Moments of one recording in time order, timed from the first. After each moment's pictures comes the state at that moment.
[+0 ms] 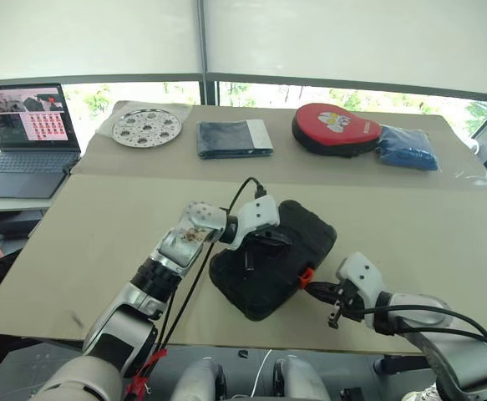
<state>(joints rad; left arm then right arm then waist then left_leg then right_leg) -0.71 0.30 -0.42 0.21 -0.07 0.35 -1.14 0.10 -0.69 0.06 -0.54 0.33 0.64 0.72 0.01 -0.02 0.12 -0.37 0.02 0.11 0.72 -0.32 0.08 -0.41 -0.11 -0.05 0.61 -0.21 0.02</state>
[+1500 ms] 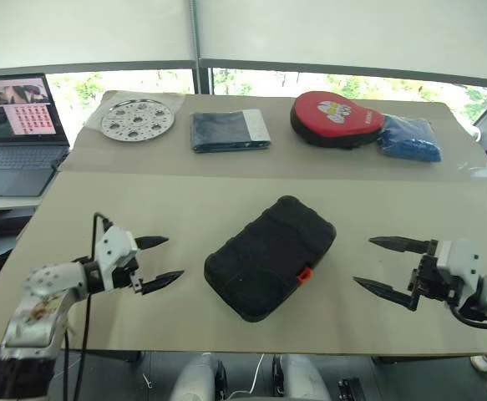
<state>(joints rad) 0.09 0.70 0.25 -0.16 -0.32 0.14 -1.09 0.08 -0.79 -0.35 -0.09 0.45 -0.08 1.28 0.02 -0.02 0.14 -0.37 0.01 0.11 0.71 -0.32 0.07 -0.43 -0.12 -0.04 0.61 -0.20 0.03</state>
